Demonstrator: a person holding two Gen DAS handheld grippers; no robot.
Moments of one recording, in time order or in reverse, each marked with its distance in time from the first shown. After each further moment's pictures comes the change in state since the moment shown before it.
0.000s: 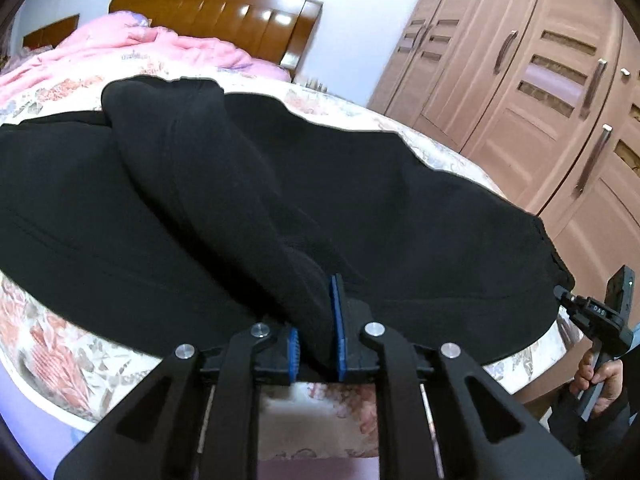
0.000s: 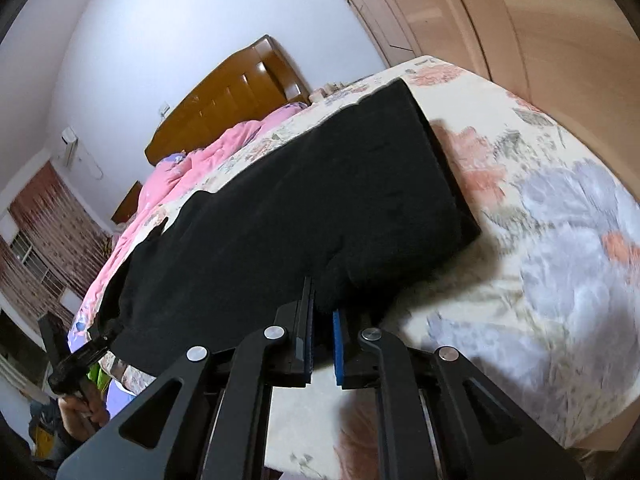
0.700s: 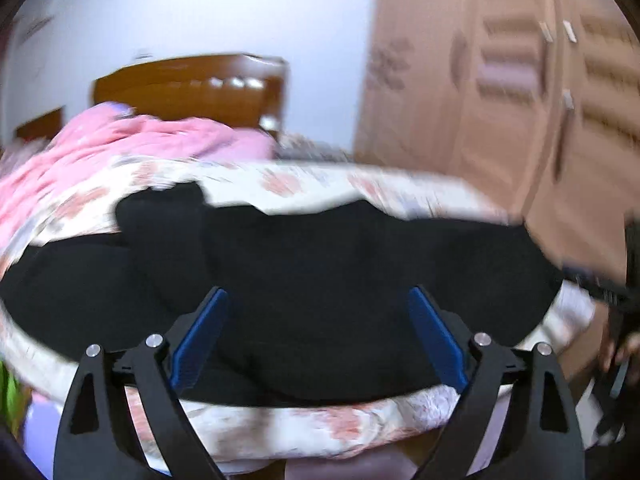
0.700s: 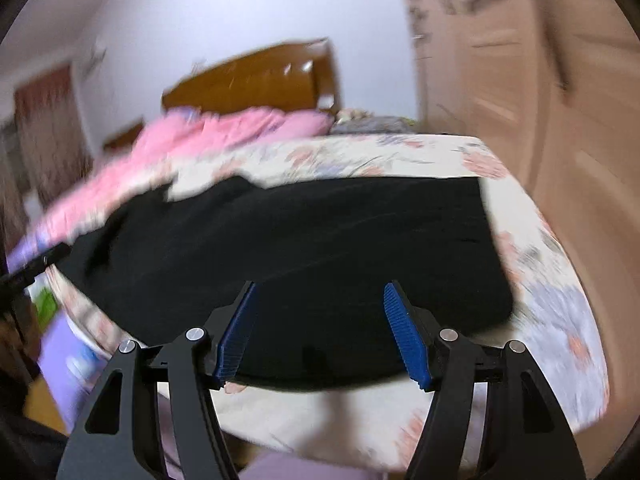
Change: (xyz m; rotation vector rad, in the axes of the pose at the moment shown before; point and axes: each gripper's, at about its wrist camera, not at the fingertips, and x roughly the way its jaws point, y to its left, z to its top) left arm -0.054 -0.067 0.022 0.278 -0.121 0.077; right arm -0.009 0.108 -0.005 -0.420 -0.012 -0.145
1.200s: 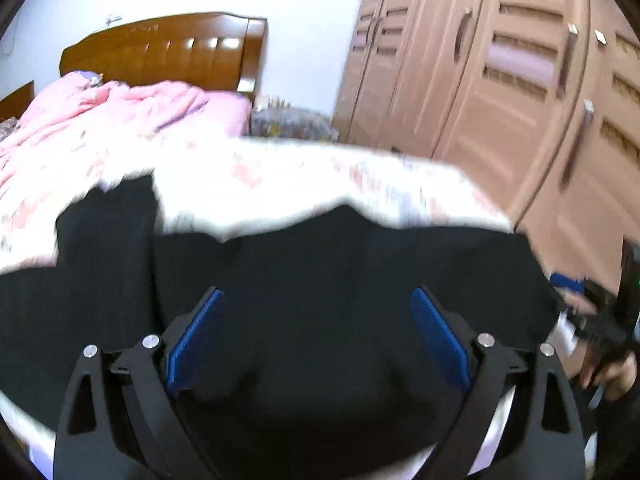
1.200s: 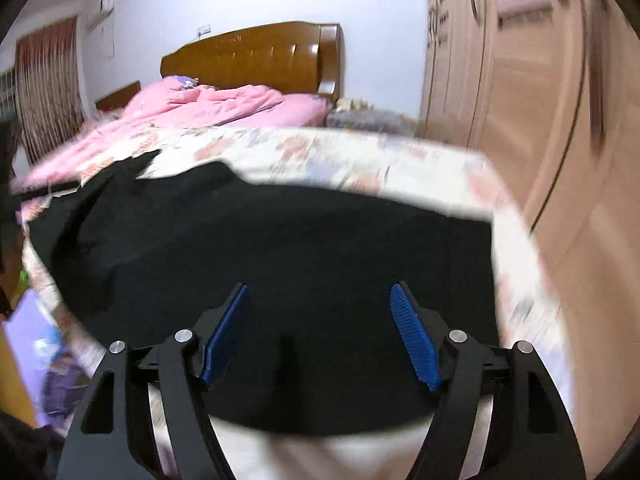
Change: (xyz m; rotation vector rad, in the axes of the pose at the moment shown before) left arm 0.072 0.018 0.084 -0.066 0.125 -0.115; right arm 0.020 -0.010 0.049 -0.111 0.032 -0.083
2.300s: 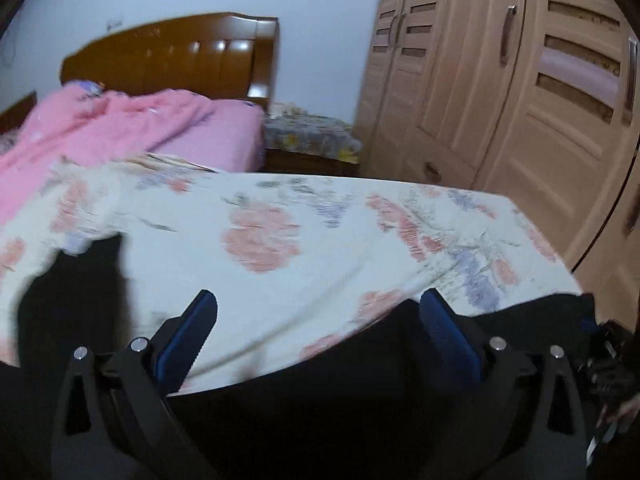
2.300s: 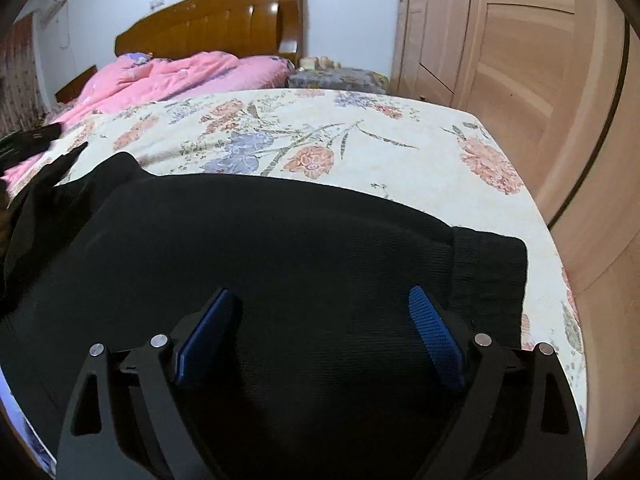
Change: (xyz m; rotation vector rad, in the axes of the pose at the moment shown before) left arm 0.118 0.040 0.071 0.012 0.006 0.120; right arm 0.113 -0.039 0.022 0.096 0.185 -0.095
